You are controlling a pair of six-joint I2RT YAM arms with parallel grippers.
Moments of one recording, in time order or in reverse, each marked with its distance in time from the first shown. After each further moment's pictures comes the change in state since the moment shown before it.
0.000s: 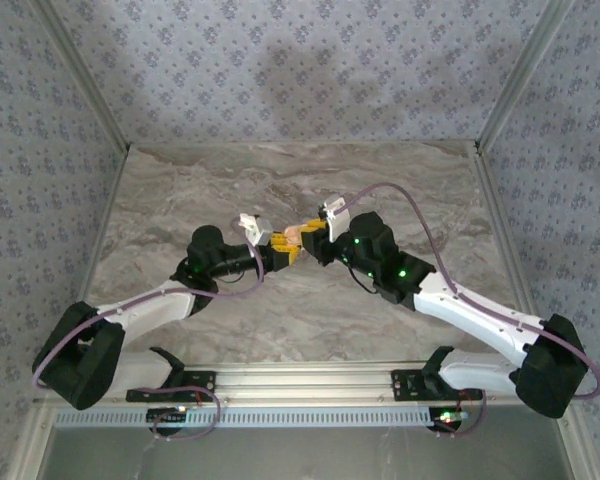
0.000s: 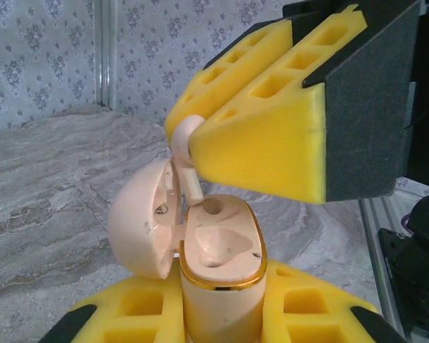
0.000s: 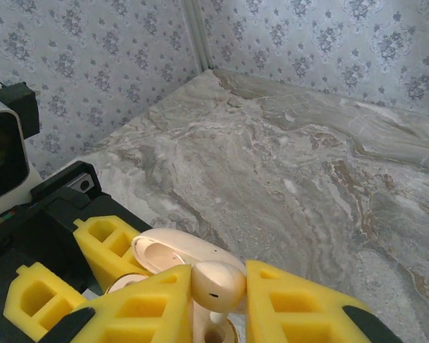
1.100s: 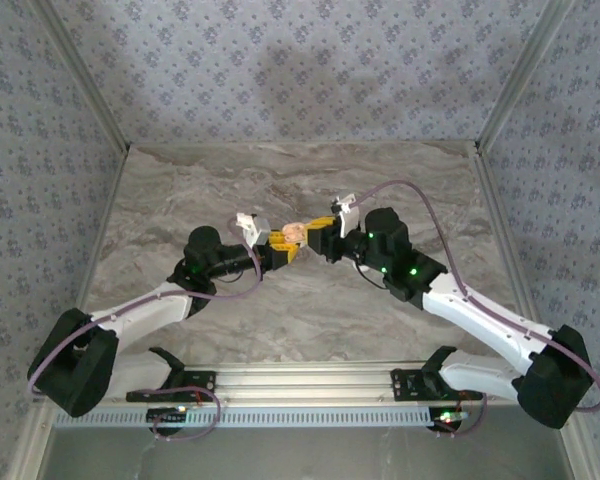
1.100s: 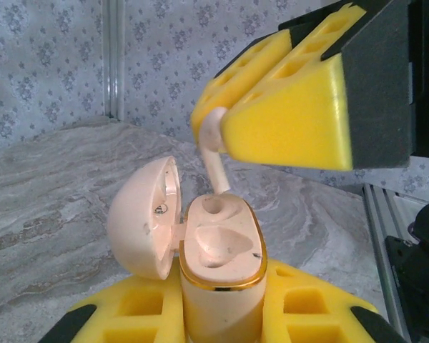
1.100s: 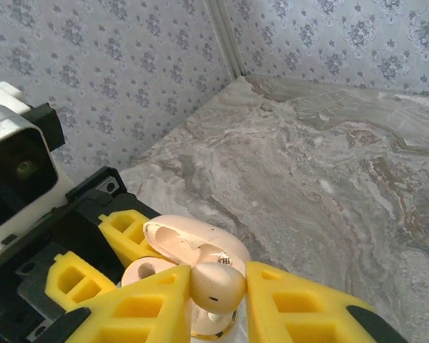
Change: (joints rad) left arm -0.005 -0.042 0.000 -0.018 -0.032 0.010; right arm -0.087 -0.053 -0.018 0.016 -0.185 0.106
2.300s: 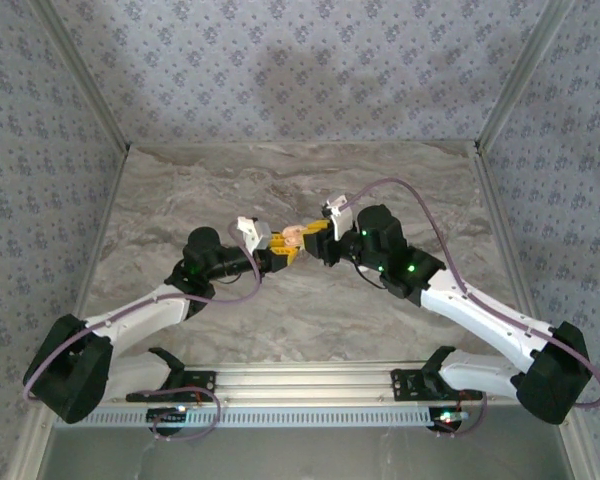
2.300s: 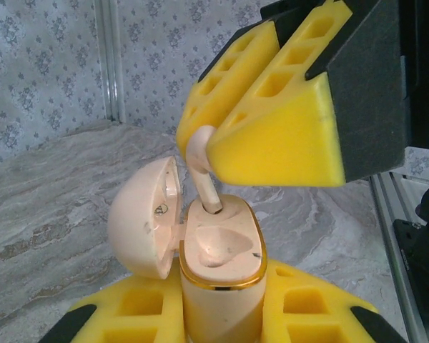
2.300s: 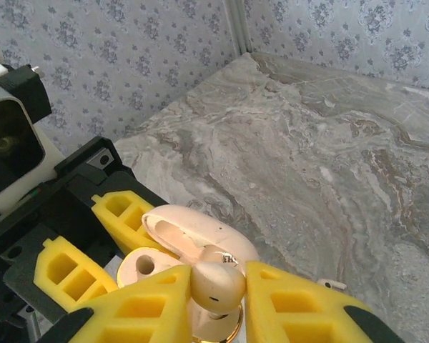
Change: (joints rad) left arm -0.008 -0.039 0.000 -0.063 0.001 0.090; right arm 0.039 0.025 0.065 -0.129 0.013 -0.109
